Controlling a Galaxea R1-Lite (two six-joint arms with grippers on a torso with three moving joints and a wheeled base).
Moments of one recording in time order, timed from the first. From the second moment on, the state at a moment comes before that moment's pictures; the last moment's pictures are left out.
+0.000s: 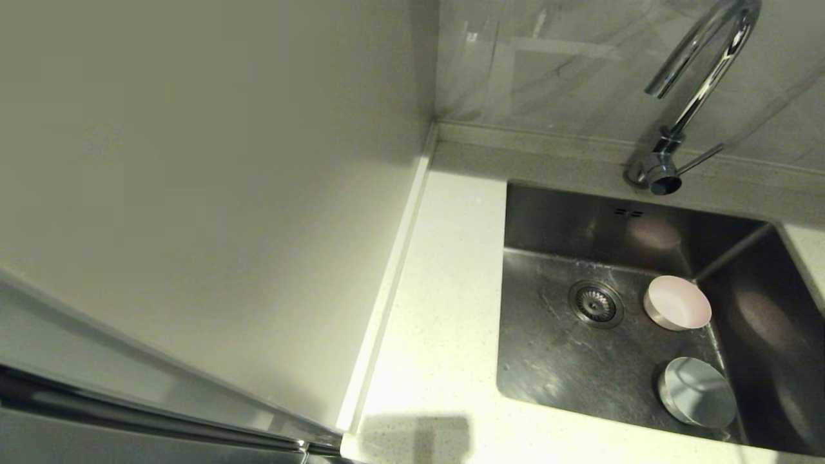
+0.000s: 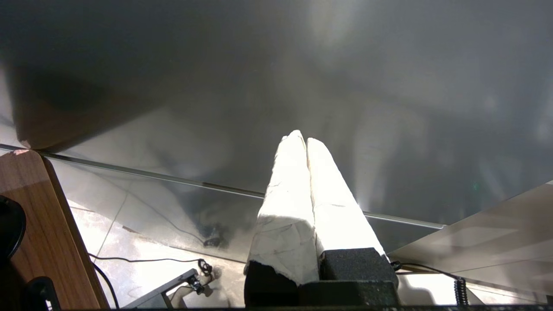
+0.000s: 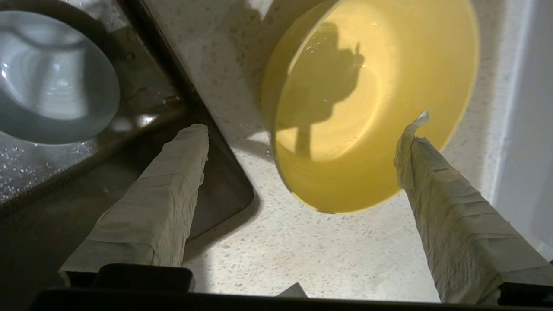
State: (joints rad) left arm 0.00 0.00 0.00 -0.01 0.00 -0.01; right arm -0.80 1.66 -1.09 0.46 -0.13 -0.11
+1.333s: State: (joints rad) left arm 0.00 0.00 0.00 -0.01 0.00 -0.01; right arm -0.80 1.69 -1.10 0.46 -0.12 -0.12
